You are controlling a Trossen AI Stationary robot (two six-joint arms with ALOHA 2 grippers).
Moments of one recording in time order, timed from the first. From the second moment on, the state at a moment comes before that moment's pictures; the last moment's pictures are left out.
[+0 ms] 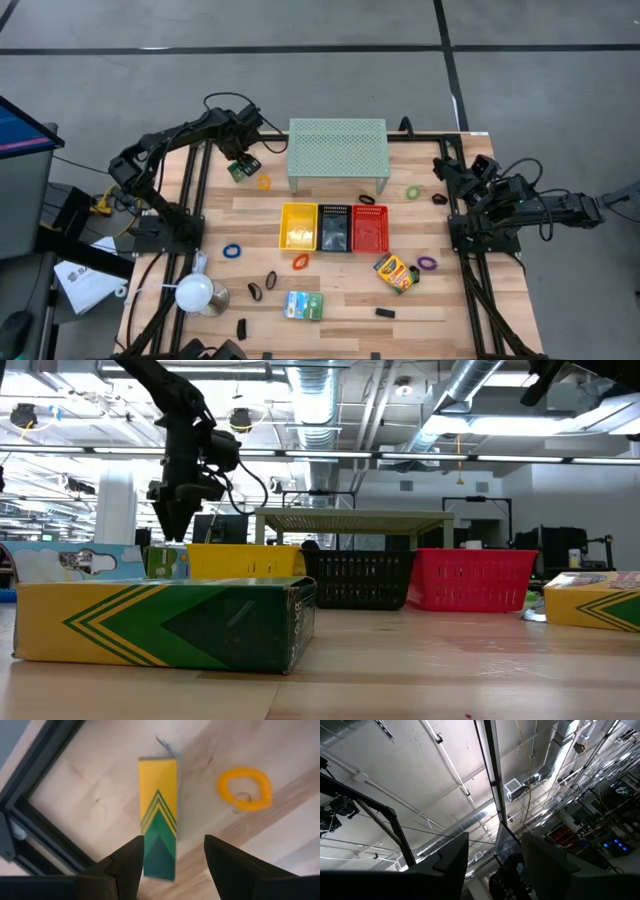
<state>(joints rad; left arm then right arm) 0.83 1.59 1.14 -1.03 -0.15 0.05 0.00 0.34 0.21 0.83 0.24 0.57</state>
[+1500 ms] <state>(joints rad) 0.75 1.59 0.98 -0.79 -0.04 -0.14 0.00 0.34 0.21 0.78 0.26 0.60</state>
